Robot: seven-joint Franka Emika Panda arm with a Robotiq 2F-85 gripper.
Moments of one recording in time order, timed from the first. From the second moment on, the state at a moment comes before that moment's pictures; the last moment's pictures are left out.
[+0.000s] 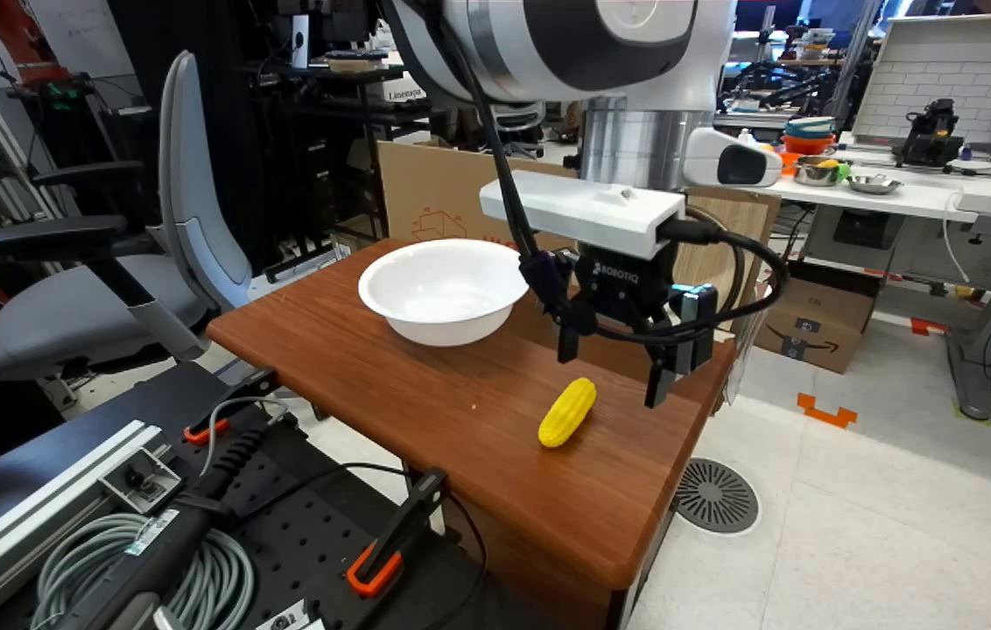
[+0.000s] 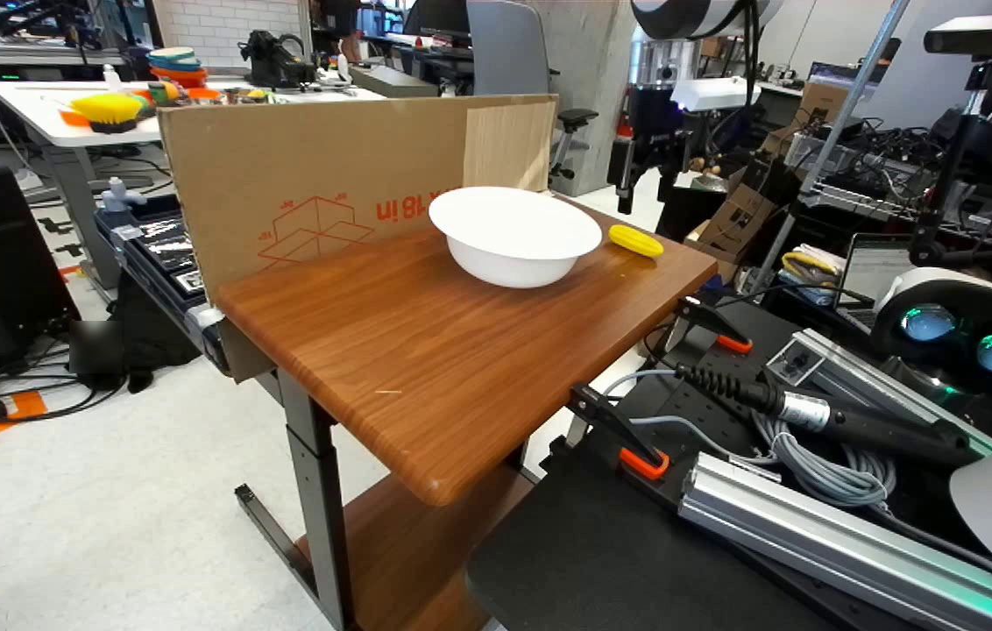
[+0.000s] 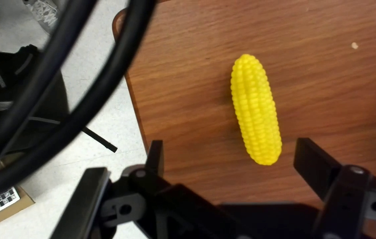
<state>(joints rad) -0.19 0.39 -0.18 -2.13 -0.08 2.39 -0.11</state>
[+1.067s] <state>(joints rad) -0.15 0.48 -0.18 -2.13 -0.12 2.42 -0.03</state>
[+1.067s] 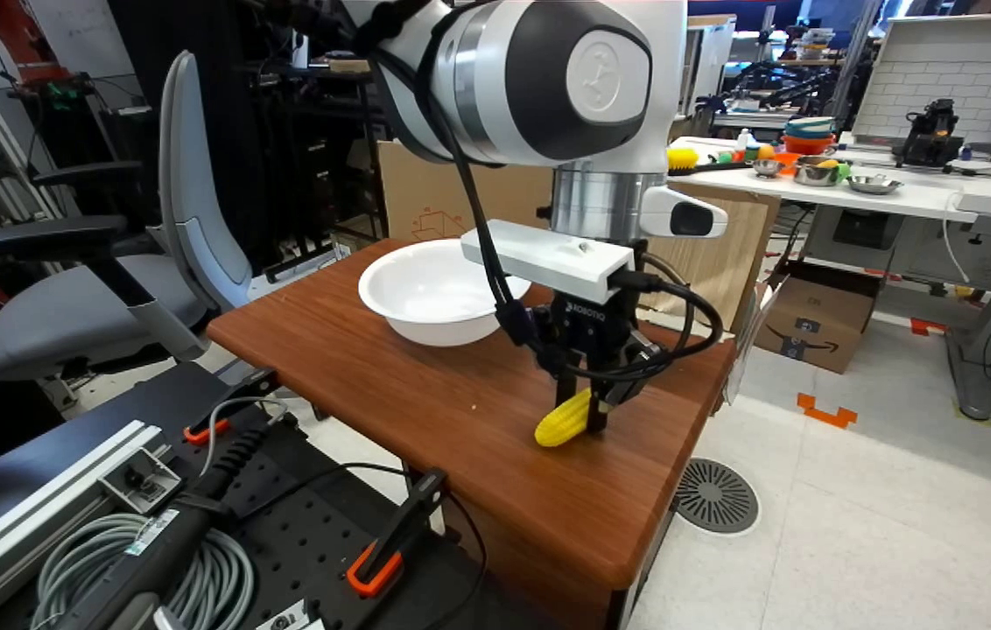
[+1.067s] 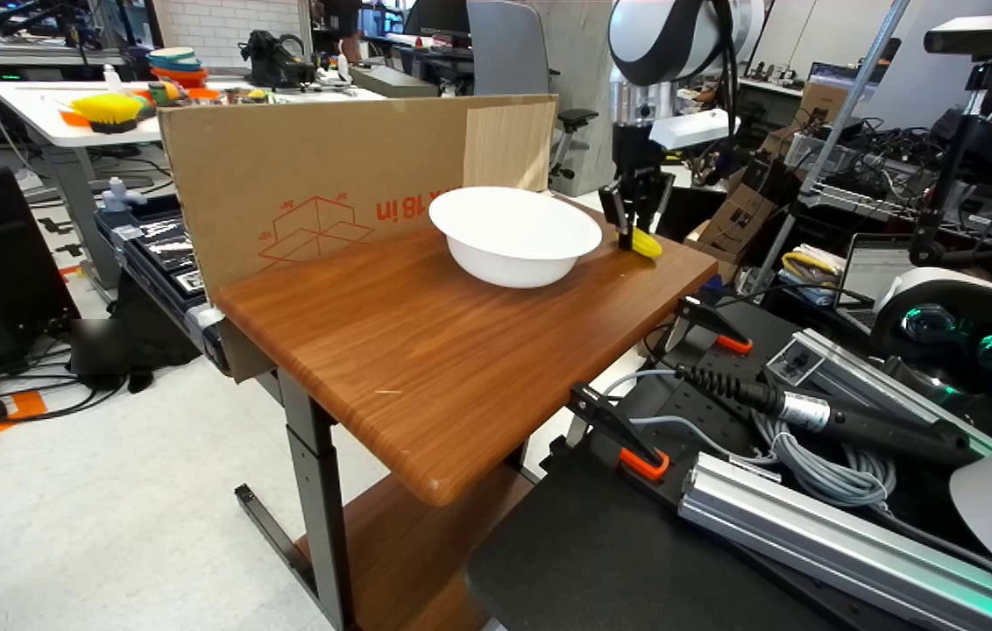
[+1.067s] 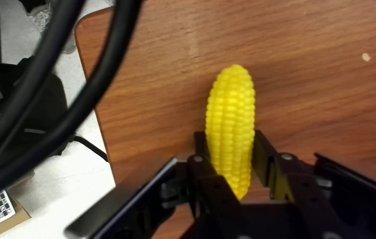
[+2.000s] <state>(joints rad) -0.09 0.15 -0.07 -2.23 -0.08 2.46 0.00</state>
